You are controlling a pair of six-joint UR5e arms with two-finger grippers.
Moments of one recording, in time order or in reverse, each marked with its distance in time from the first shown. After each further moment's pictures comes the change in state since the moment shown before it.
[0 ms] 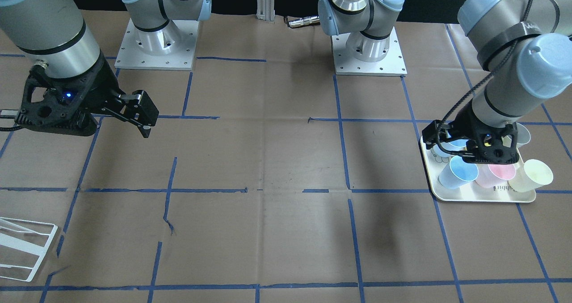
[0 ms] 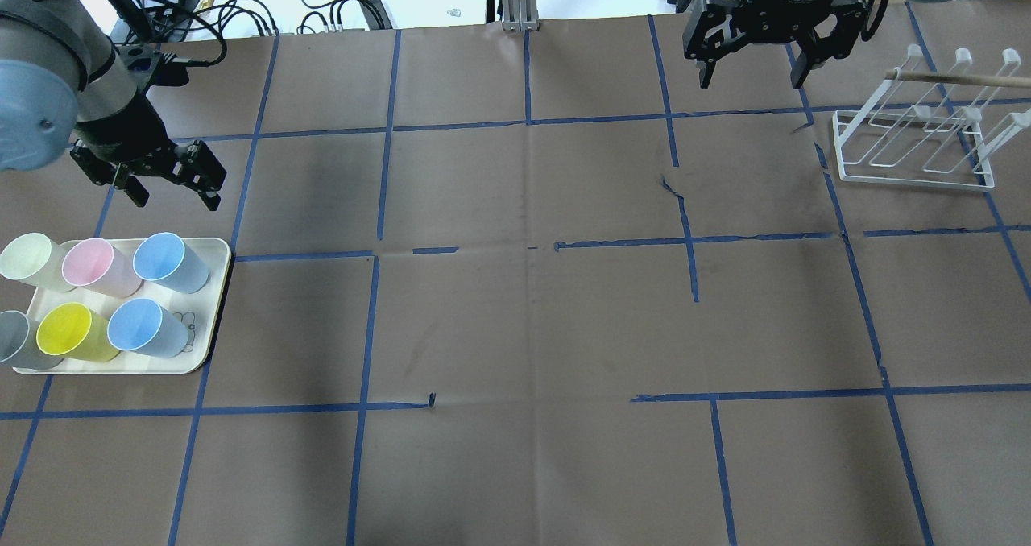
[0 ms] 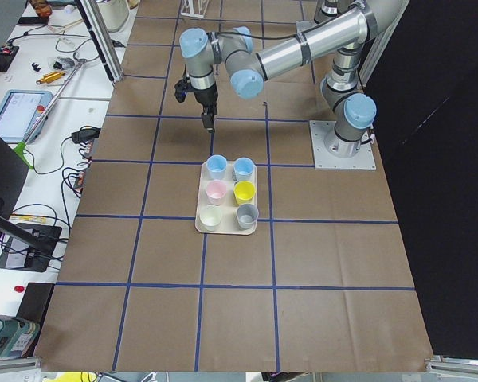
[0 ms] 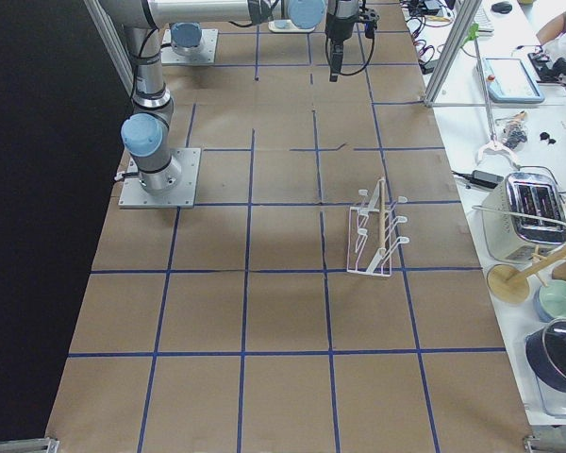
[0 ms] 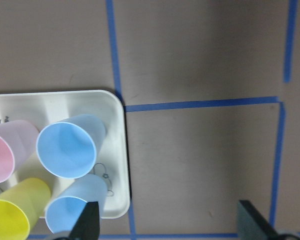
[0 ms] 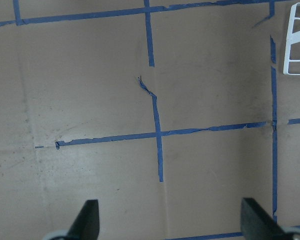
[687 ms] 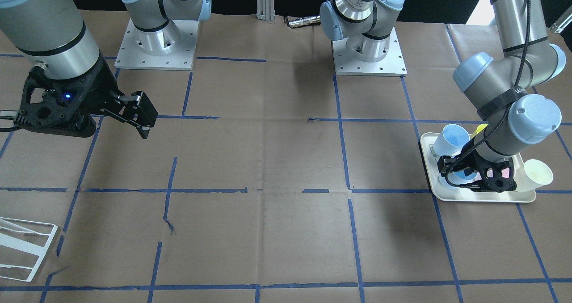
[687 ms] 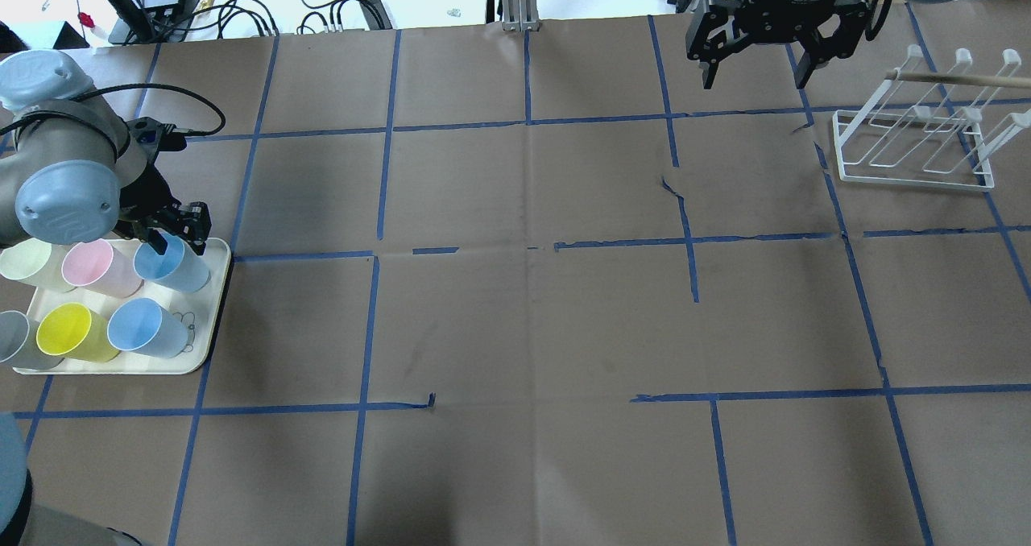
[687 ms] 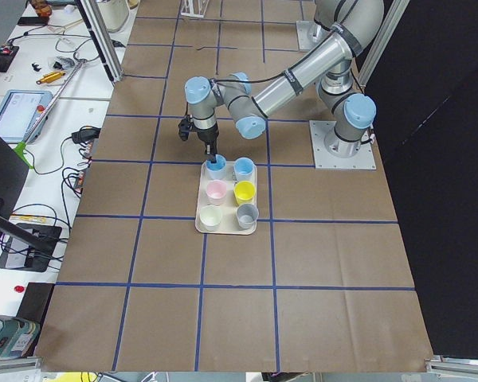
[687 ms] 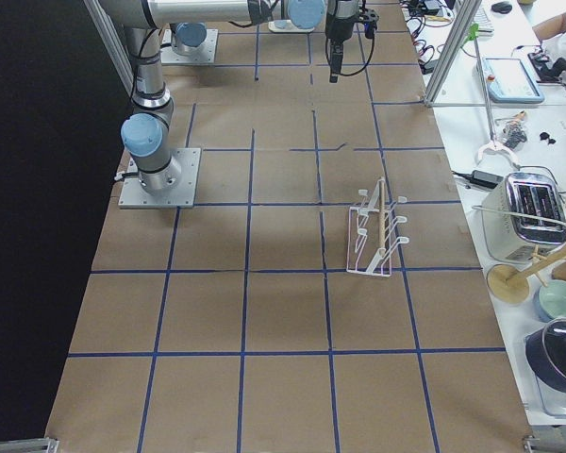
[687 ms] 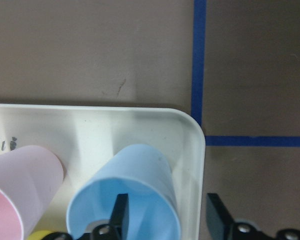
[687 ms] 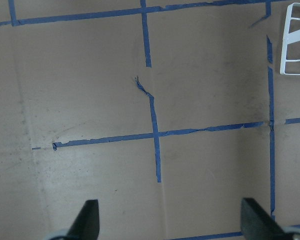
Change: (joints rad) left arm 0.173 -0.166 -0.199 0.408 0.046 0.115; right arm 0.000 0.000 0.000 -0.001 -0.002 0.008
